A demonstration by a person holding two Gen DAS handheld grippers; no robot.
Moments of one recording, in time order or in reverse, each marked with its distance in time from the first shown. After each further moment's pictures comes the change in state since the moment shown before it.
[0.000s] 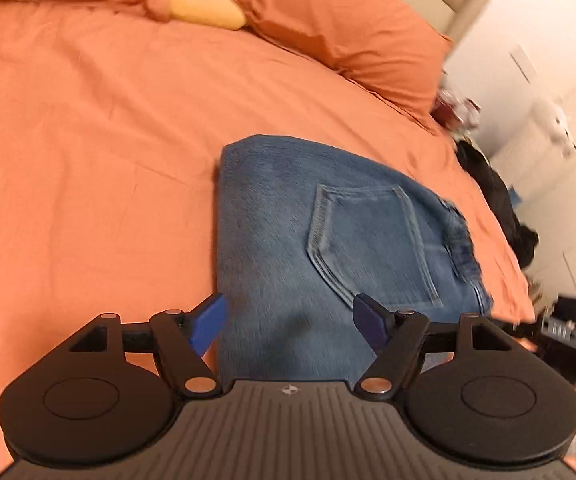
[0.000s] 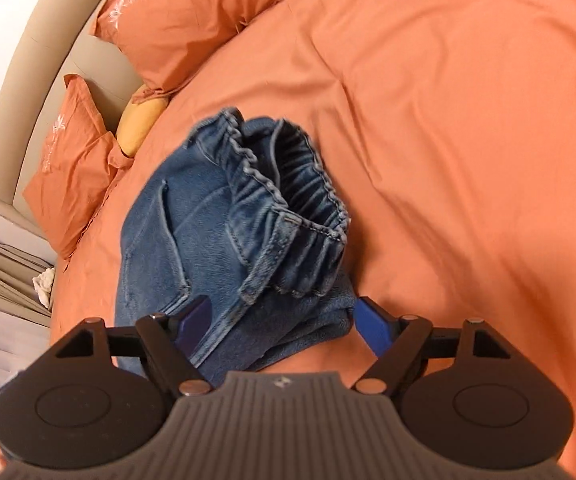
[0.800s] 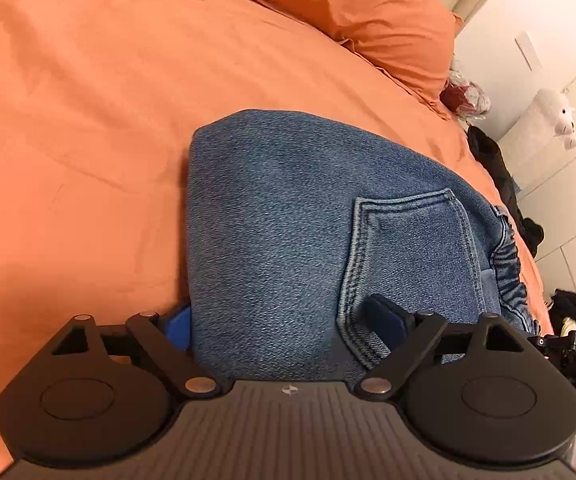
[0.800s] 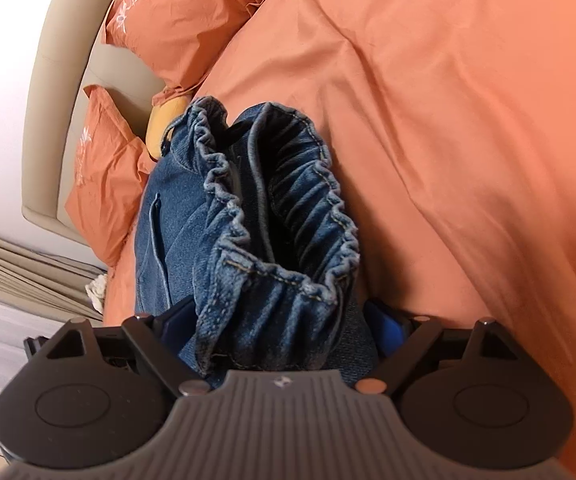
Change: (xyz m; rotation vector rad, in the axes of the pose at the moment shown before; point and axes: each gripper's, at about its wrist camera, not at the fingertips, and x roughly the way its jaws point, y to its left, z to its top) left arm 0.091 0.017 0.023 0.025 0.057 -0.052; right arm 0.063 -0.029 0.021 0.051 0.042 0.174
